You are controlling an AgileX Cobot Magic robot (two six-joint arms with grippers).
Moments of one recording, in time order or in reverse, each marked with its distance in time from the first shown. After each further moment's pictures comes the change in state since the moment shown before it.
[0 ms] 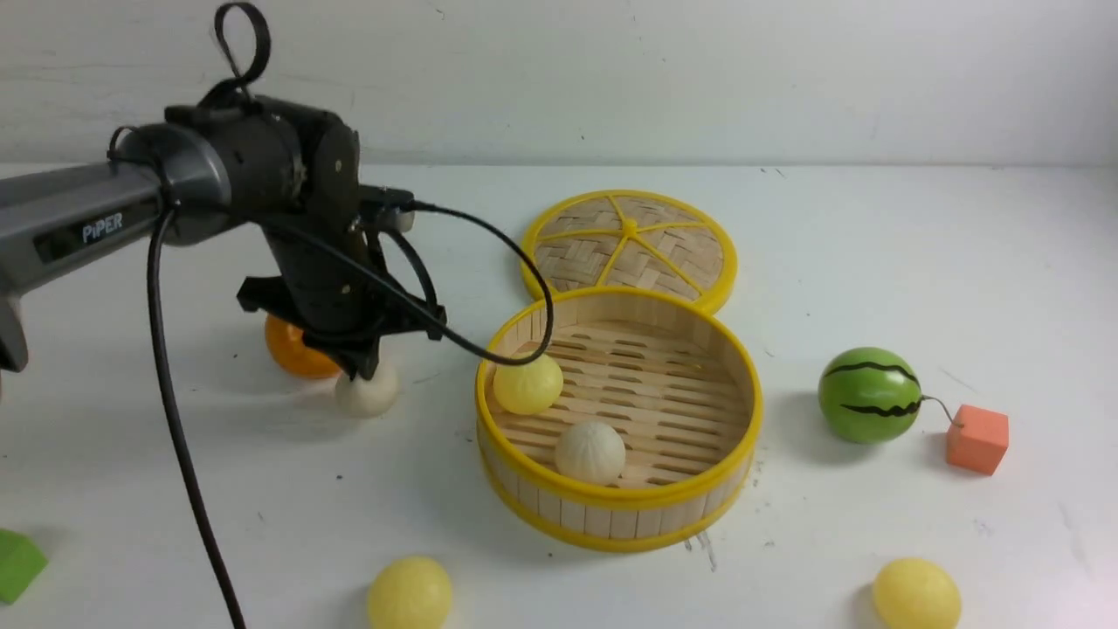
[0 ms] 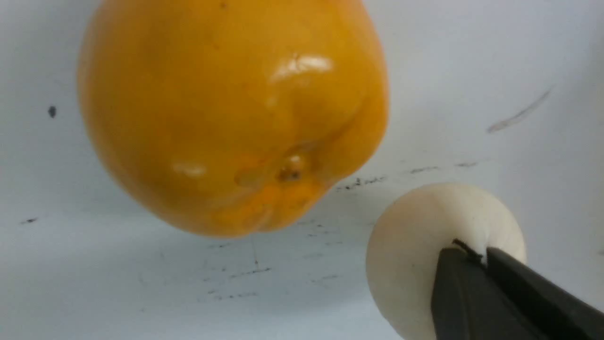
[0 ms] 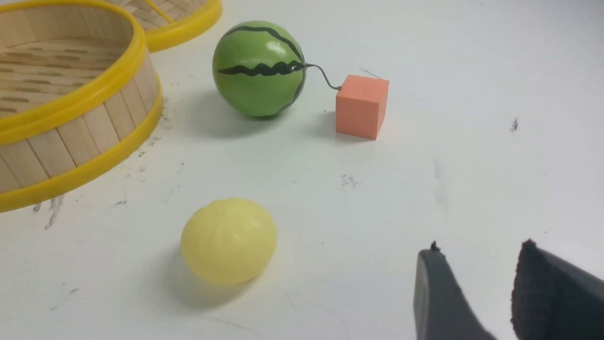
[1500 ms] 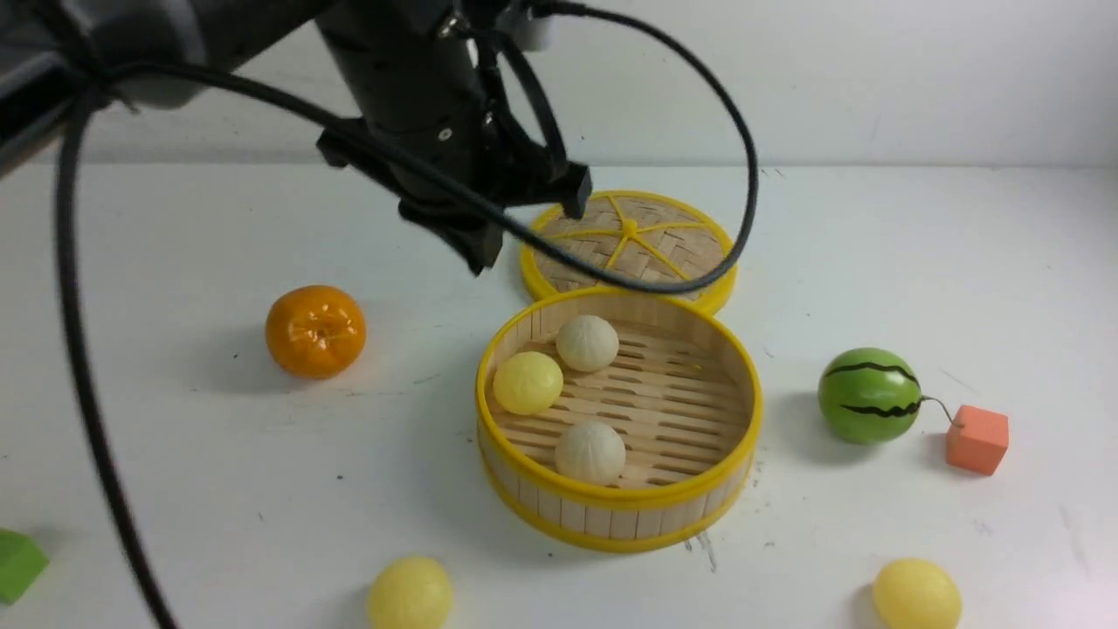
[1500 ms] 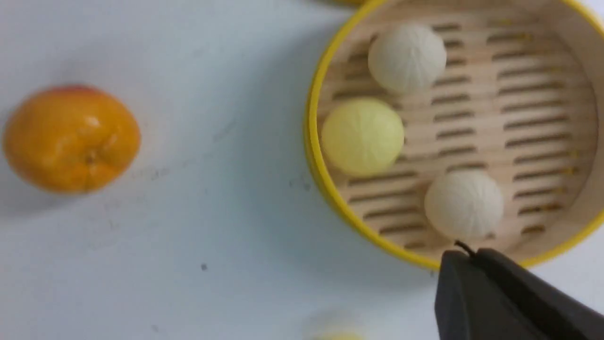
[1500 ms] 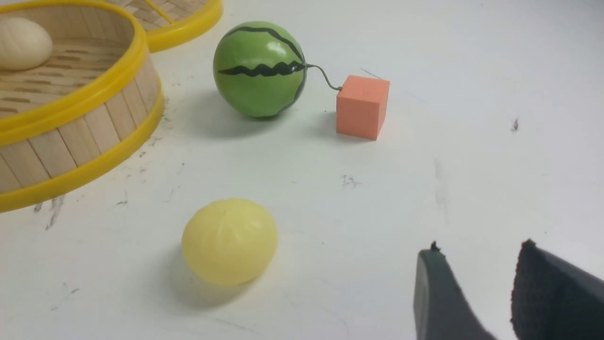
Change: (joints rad) right arm 0.000 0.000 0.000 0.000 0.000 0.000; left arm -0.251 -0.274 -0.050 -0.035 0.248 -0.070
